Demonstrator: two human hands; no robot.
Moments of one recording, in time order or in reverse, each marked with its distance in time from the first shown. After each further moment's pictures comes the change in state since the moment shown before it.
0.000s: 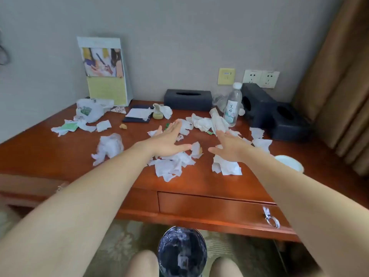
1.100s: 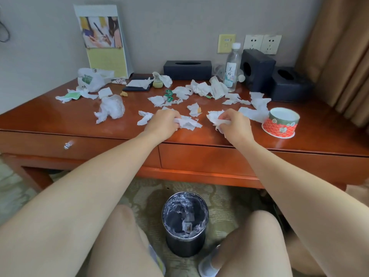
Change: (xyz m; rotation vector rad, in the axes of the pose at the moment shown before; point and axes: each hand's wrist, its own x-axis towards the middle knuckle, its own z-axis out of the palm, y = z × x) left_hand -0.036 -0.003 0.087 -0.042 0.413 -0.042; right_hand -0.062 0.010 0.083 0.580 0.470 0.159
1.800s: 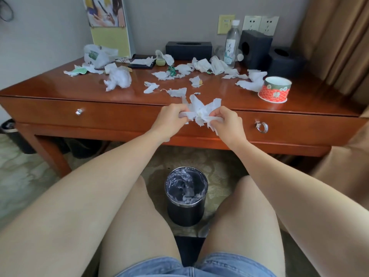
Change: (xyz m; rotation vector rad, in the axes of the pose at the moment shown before) left_hand -0.111 0.012 0.029 -0.317 0.065 0.075; right_hand -0.119 0.014 0.021 0.176 -0.042 -0.098
